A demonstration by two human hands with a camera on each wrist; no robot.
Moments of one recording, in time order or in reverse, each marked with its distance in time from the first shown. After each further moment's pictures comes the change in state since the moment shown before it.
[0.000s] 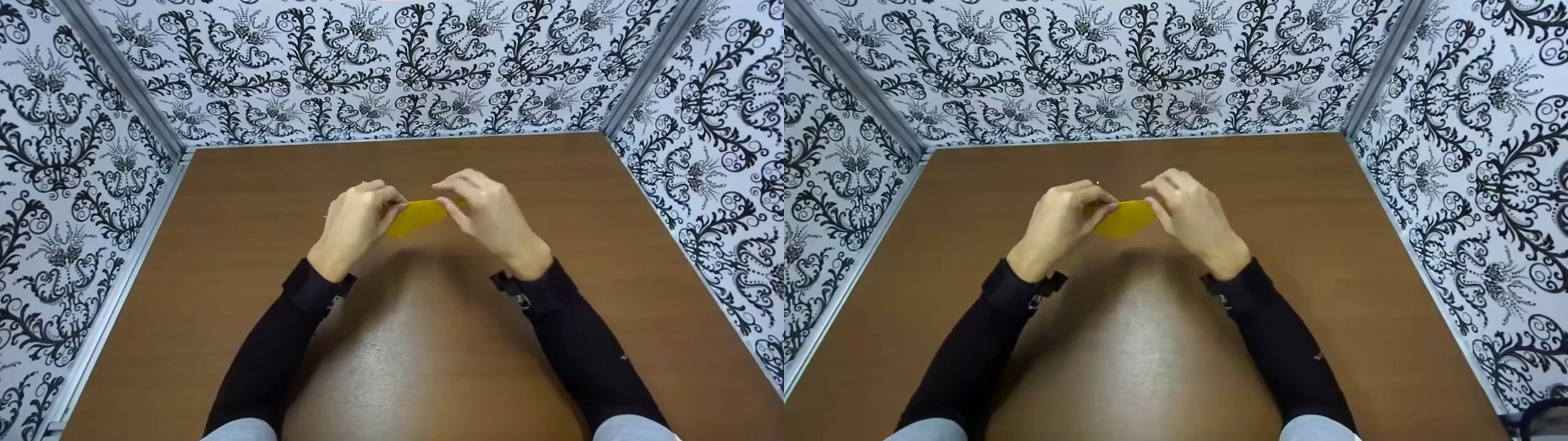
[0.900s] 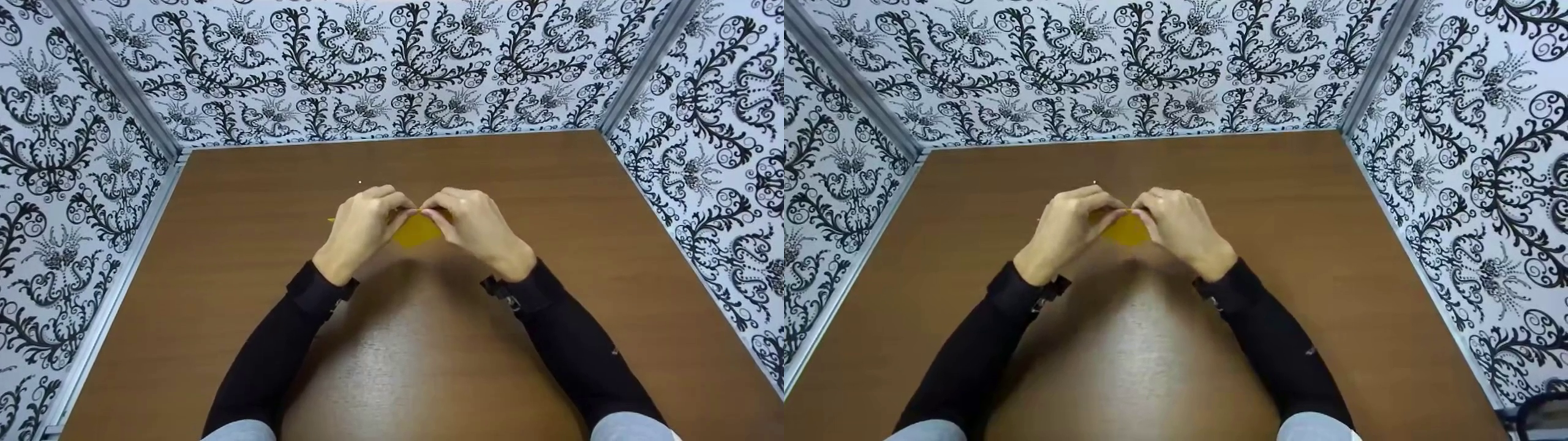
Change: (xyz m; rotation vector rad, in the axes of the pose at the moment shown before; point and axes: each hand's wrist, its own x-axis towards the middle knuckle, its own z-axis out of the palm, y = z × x) left_hand 0.000 0.005 0.015 -0.025 0.040 0.137; right_hand -0.006 -0.005 0.019 0.009 -0.075 -0.004
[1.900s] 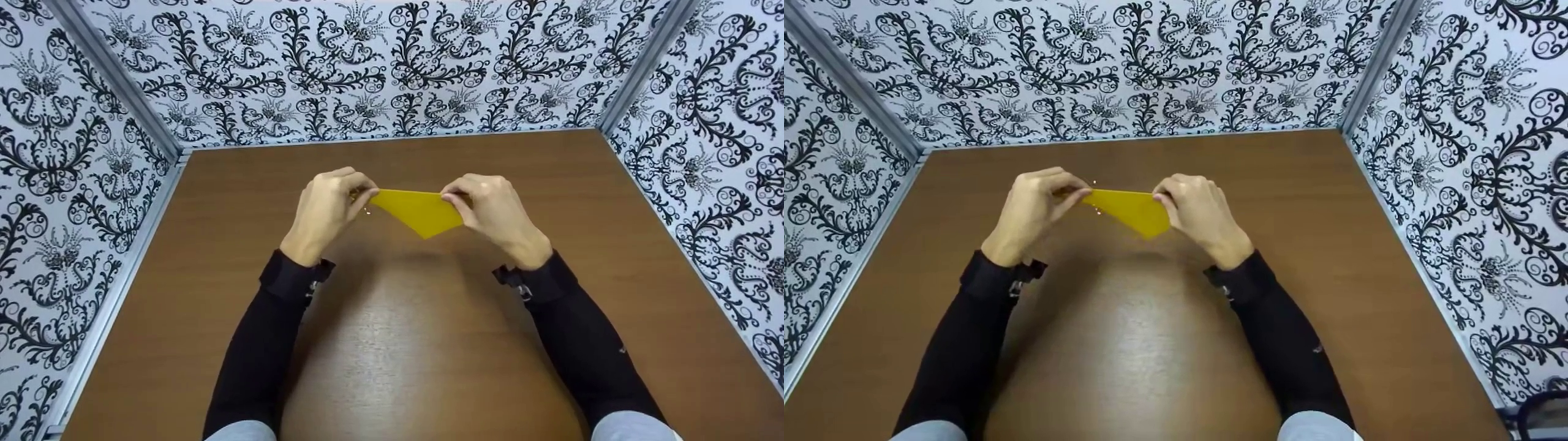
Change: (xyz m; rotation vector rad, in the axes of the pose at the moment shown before) left_hand 0.002 -0.044 -0.035 -0.038 -0.013 -0.141; right_hand -0.001 0.025 -0.022 -0.026 0.032 0.053
